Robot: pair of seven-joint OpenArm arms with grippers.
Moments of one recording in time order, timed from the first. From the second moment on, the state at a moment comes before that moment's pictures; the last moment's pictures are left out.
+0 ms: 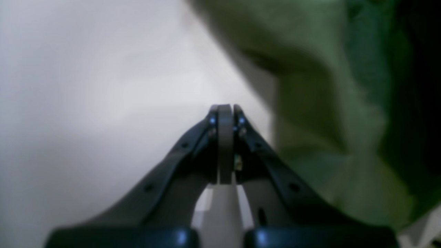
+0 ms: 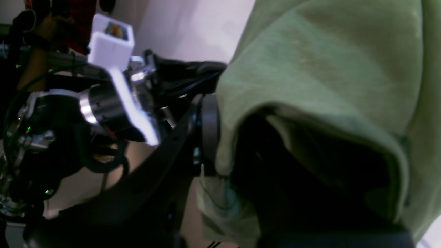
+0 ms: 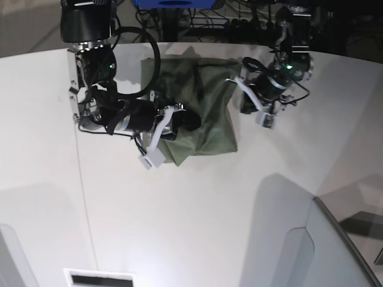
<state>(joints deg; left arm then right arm) 14.0 -7.2 -8.0 79.4 -2.6 -24.0 21.9 0.4 -5.8 0.8 77.4 42.5 33.2 -63.8</state>
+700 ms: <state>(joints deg) 31.5 -7.6 -46.6 92.1 -2.7 -23.6 21.6 2.7 -5.9 -0.6 68.1 42.8 33.0 -60.1</state>
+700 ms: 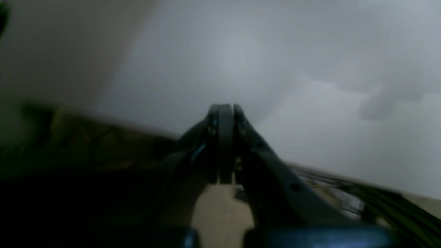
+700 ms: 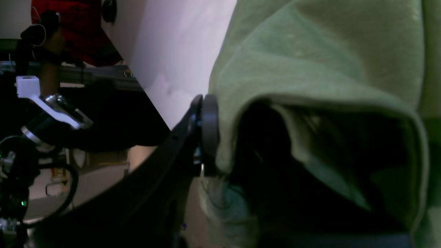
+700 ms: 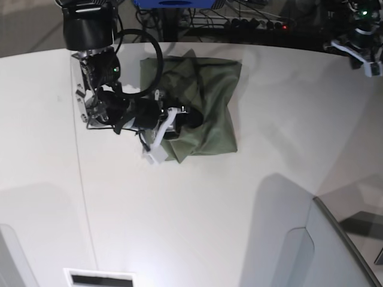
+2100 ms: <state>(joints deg) 31.3 -7.1 -46.8 92.1 -2.8 -24.1 21.3 10.3 -4.3 -20.7 68.7 55.4 32.8 -61.2</state>
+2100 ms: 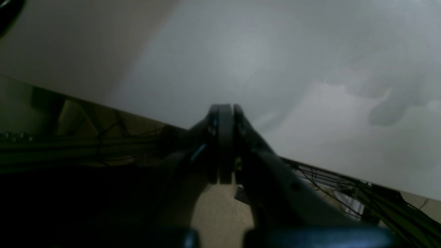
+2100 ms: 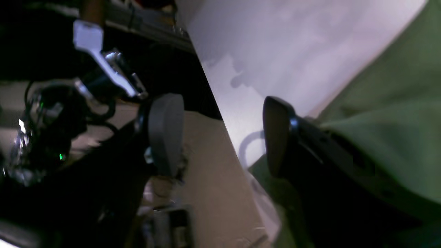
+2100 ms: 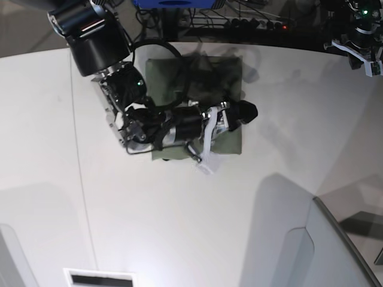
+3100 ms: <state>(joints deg) 28.9 -7.0 -47.2 90.7 -2.5 -24.1 21.5 6.3 3.9 -11.7 63.5 55.7 20.1 -56.3</state>
